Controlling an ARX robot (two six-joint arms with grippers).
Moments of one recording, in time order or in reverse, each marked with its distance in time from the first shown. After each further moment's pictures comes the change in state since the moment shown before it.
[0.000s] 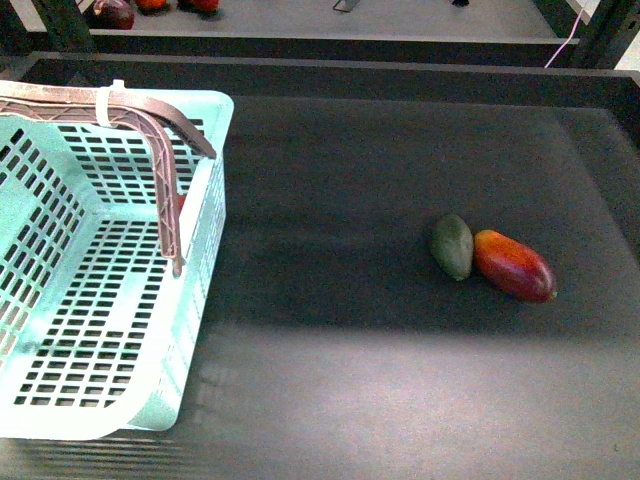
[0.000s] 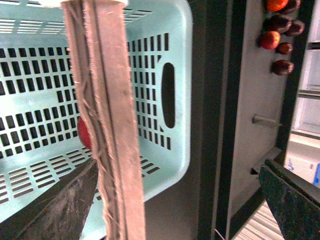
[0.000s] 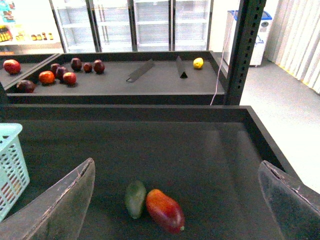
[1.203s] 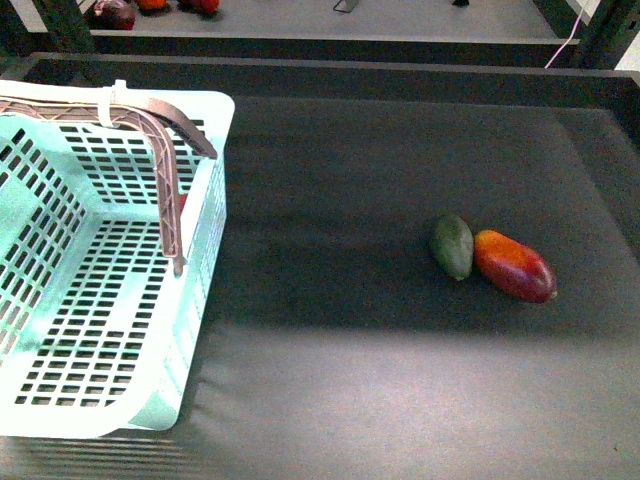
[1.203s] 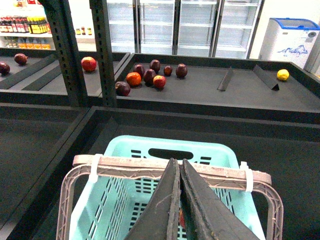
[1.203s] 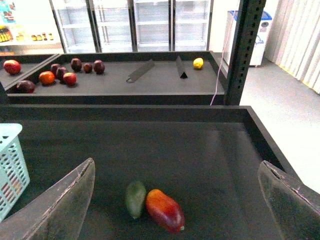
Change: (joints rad) left arm 0.018 -0.771 -0.861 0.795 0.124 1.474; right arm 0.000 0.000 0.000 0.000 0.000 0.000
